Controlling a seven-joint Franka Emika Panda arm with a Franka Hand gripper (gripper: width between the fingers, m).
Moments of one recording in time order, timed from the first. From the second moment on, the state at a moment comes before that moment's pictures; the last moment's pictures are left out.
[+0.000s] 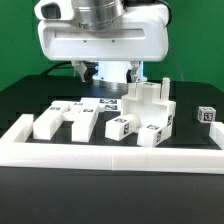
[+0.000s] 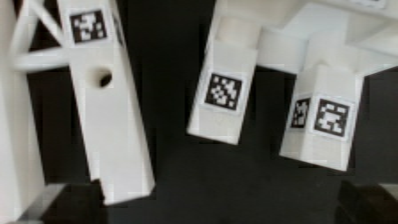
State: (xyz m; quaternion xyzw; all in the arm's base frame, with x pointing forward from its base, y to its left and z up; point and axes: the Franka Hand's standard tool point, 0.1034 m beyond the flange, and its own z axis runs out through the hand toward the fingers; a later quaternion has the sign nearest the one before) arm 0.558 -0.066 0.105 -0.98 0.12 0.15 0.06
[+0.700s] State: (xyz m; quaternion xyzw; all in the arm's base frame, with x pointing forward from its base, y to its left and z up) arm 0.556 -0.099 0.090 -0.99 0.07 -0.08 0.00
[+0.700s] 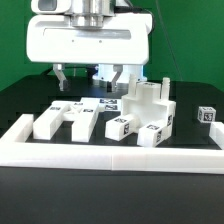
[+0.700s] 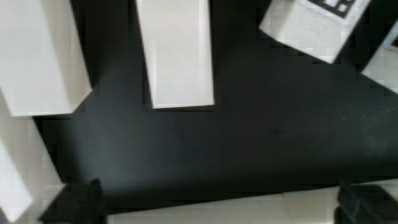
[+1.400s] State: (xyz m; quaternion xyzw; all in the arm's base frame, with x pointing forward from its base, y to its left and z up) arm 0.530 -0.113 0.070 -1.00 0.02 -0.03 0.01
